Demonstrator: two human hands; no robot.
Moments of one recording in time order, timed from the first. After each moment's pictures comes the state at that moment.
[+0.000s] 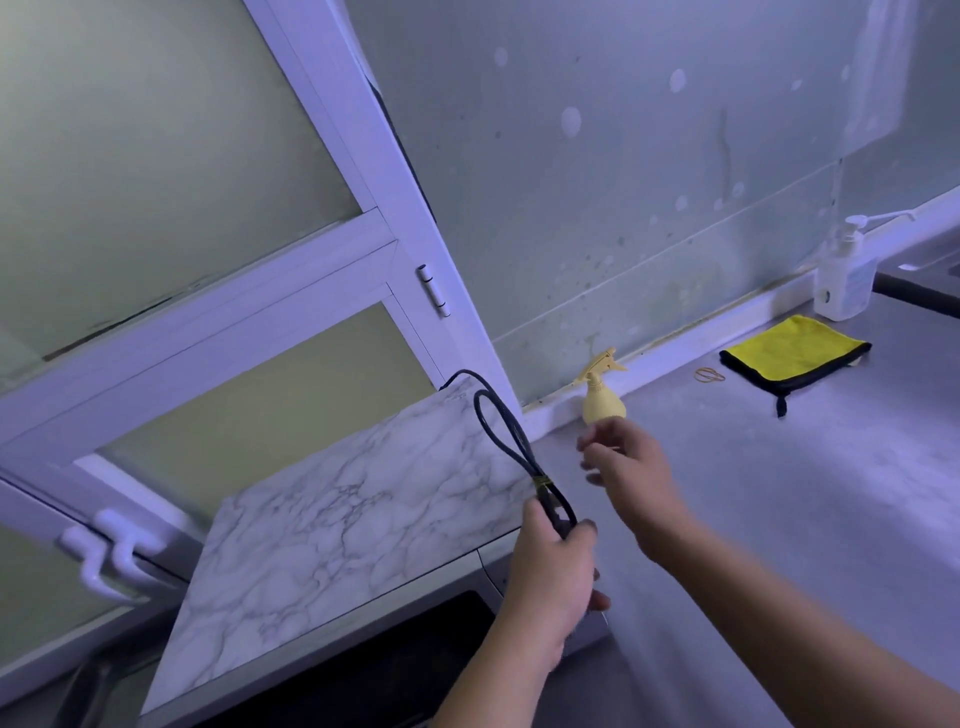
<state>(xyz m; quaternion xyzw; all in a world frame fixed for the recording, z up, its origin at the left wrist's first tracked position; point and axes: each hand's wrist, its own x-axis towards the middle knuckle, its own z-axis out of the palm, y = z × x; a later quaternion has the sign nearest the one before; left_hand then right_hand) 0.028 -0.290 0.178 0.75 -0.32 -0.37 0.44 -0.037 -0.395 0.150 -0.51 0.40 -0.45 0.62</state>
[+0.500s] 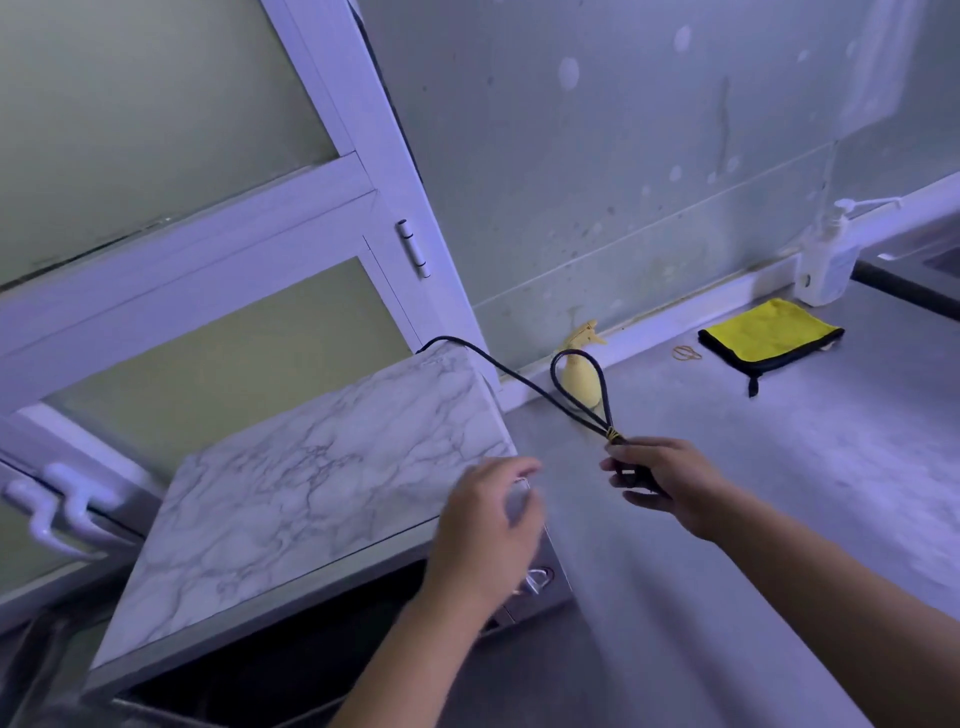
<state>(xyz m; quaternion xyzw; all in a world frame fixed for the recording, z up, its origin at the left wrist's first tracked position) 0.065 -0.276 0.172 0.75 -0.57 -0.10 0.32 -0.095 -0.437 0.090 -0.43 0.46 -0.26 0.73</state>
